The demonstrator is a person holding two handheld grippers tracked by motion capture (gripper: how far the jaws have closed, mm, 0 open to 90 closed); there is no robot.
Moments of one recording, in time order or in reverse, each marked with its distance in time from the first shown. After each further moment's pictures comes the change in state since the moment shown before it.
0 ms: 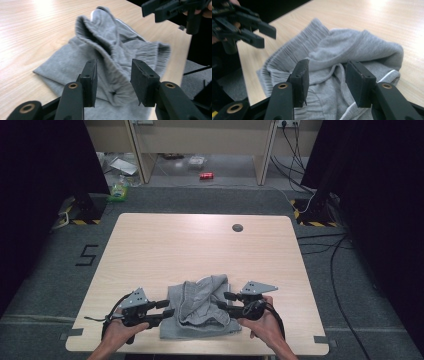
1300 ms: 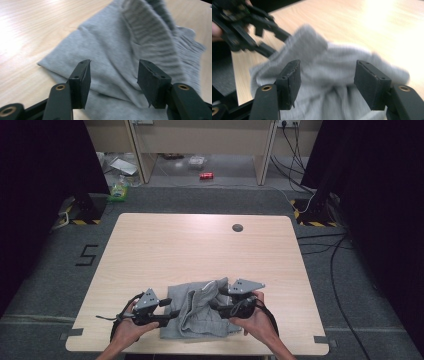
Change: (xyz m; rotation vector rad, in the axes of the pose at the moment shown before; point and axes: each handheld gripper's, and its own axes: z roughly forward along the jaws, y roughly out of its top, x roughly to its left) left arm 0.005 -0.011 0.030 0.081 0.095 0.048; right arm 0.011 0.016 0.018 0.042 -0.026 -0.134
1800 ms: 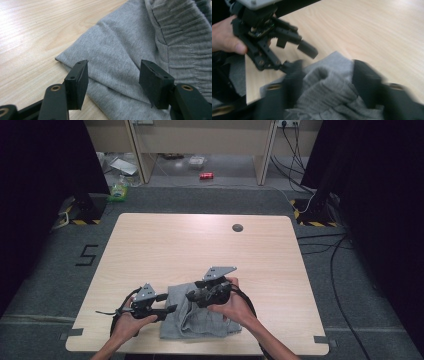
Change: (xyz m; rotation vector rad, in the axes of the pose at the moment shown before) left arm 0.019 -0.003 0.006 0.015 0.024 -0.051; right arm 0.009 0.045 0.054 0.065 0.134 -0.023
